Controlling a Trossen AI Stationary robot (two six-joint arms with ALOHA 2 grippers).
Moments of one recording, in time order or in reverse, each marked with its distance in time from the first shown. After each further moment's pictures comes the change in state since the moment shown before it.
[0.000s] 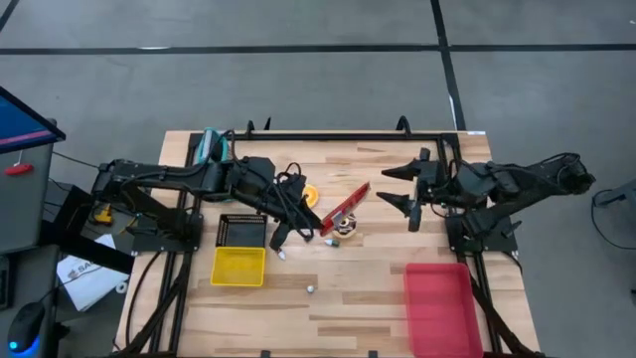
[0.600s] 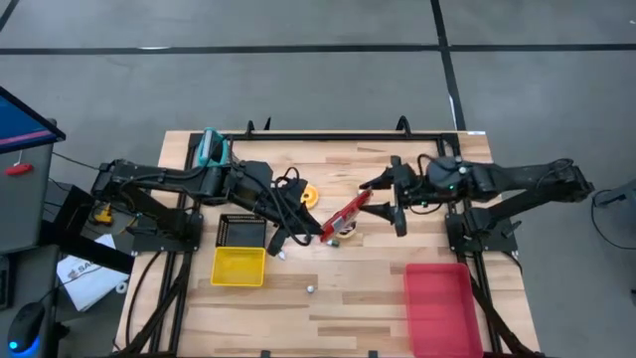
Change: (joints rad) left arm -0.025 0.000 0.000 0.031 0.000 0.000; right arm -0.152 0.104 -0.003 0.062 -0.374 0.024
